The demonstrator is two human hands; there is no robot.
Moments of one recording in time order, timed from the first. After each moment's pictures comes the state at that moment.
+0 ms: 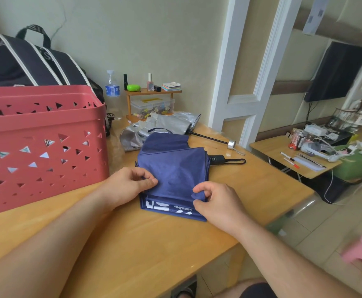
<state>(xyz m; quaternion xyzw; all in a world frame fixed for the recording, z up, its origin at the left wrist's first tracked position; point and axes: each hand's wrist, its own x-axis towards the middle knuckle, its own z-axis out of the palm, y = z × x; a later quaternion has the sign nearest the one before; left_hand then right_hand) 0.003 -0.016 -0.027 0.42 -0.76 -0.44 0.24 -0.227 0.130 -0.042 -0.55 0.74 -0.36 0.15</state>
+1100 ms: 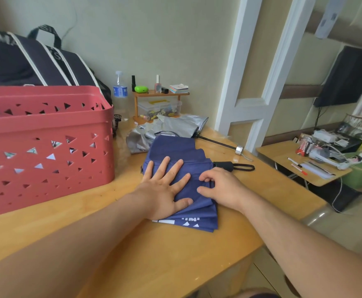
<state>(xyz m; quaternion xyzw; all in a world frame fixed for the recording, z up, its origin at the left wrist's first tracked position) -0.059 -0.010 -0.036 0.36 -0.93 0.06 -0.06 -0.276 0.057 -0.030 -0.64 0.73 -0.21 0.12</state>
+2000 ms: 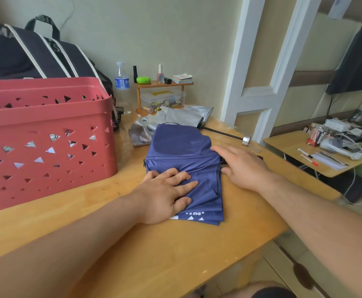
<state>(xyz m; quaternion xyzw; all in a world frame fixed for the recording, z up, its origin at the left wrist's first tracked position) -0.039 0.001 -0.041 0.28 -0.96 0.01 -0.02 -0.314 0.051 -0.013 -0.70 0.70 -0.11 -0.08</state>
